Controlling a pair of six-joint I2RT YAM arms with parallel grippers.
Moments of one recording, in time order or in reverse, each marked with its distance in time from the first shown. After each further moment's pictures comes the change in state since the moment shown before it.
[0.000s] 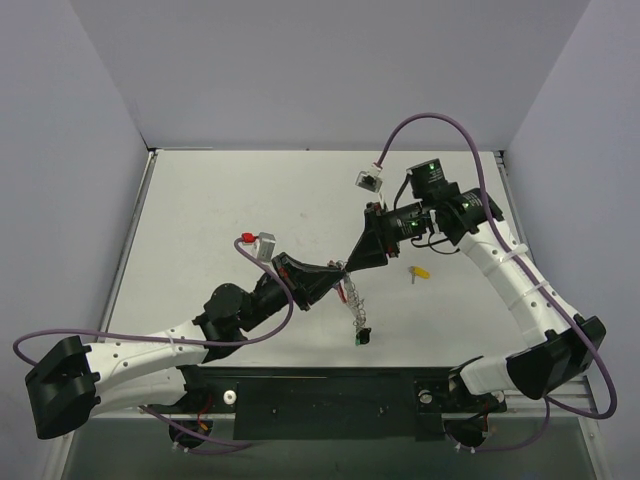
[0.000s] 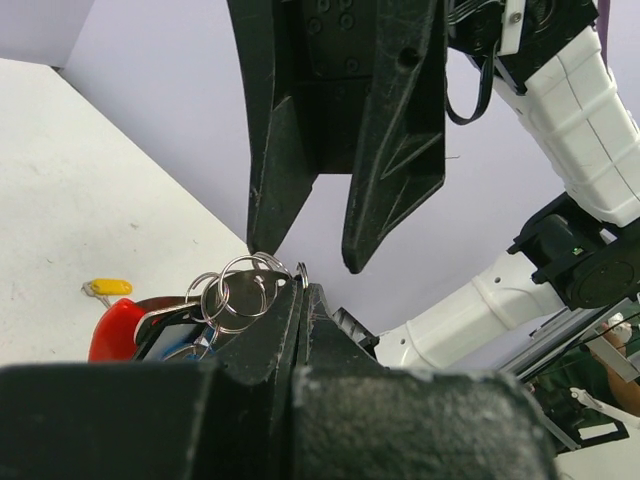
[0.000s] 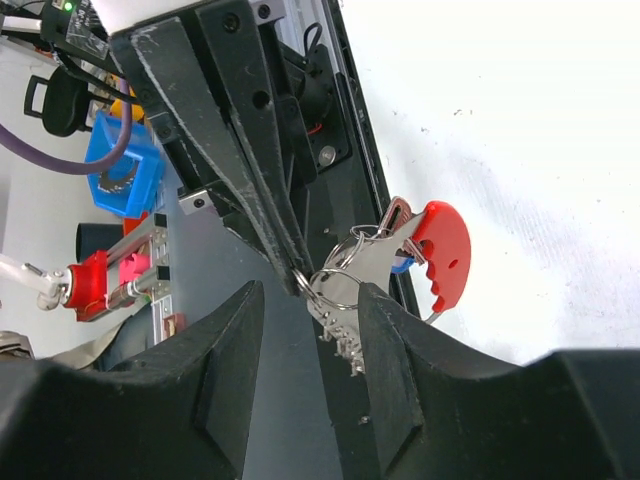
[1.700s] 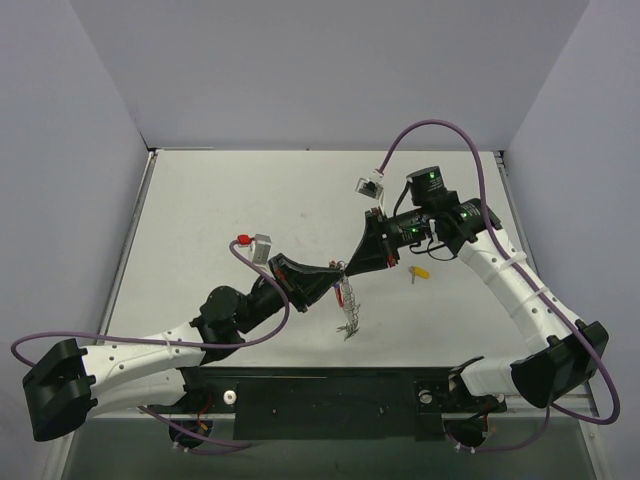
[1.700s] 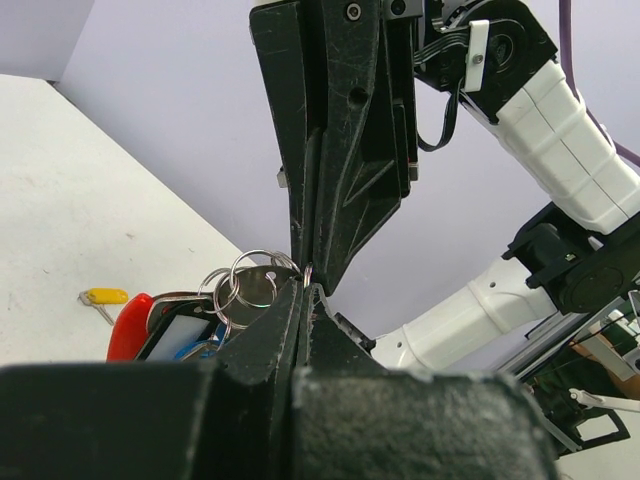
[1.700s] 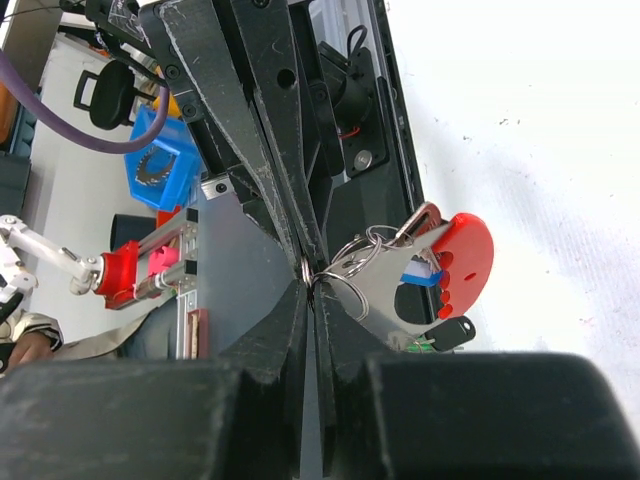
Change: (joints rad) left arm -0.008 -0.028 -0.010 0.011 -0.002 0.017; right arm 0.004 -0.051 -0.121 0.128 -0.095 0.066
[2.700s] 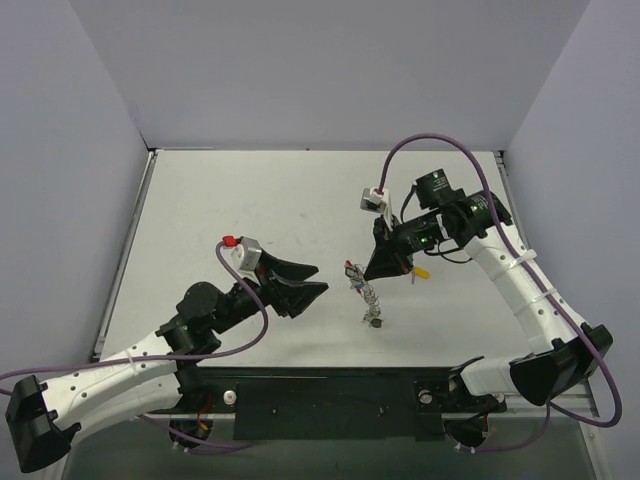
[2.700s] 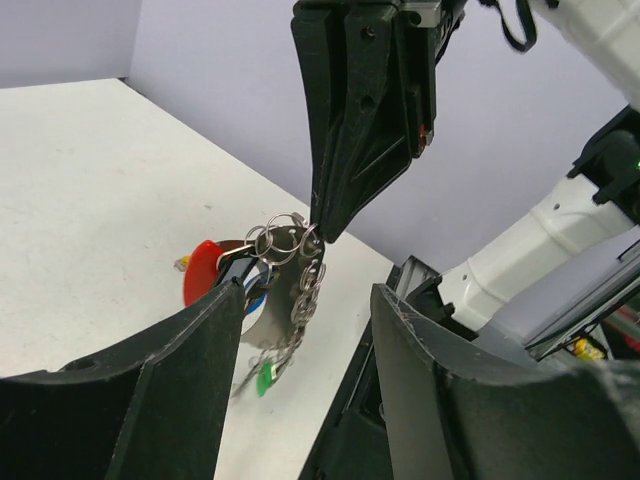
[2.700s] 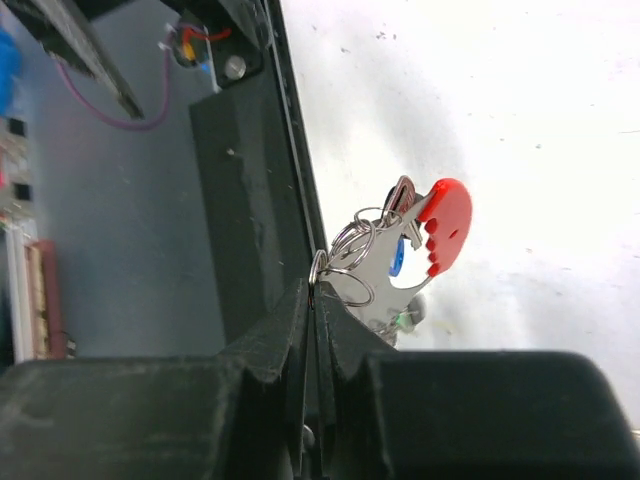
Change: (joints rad) left arm 0.077 -0.237 0.039 -0.399 0.103 0.201; right arm -0.019 0.011 0.093 -0.330 0.240 -0.433
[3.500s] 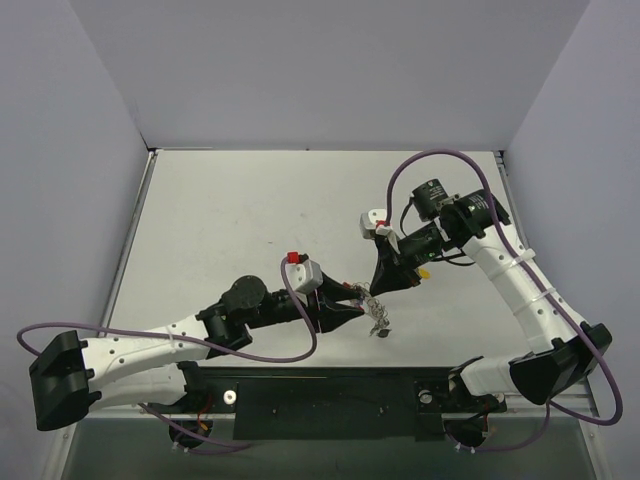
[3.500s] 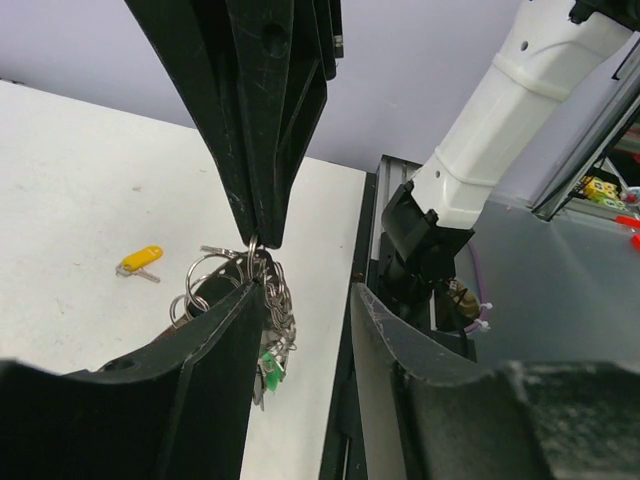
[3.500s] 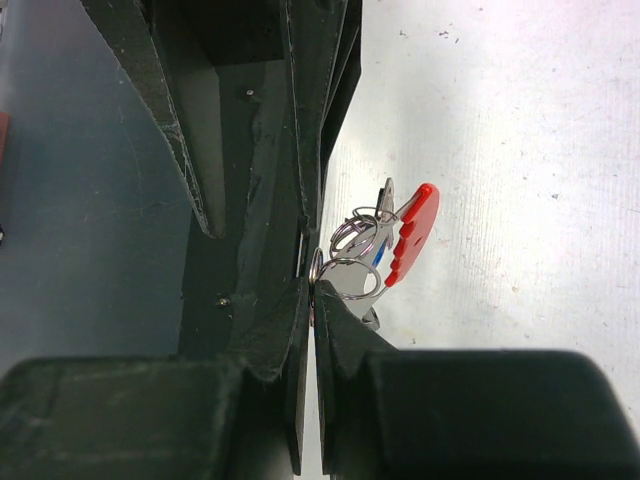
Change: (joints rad) left arm -0.132 0.288 0.102 0.082 0.204 0.272; right arm 0.023 0.004 0.035 -0.258 -0.045 -0.534
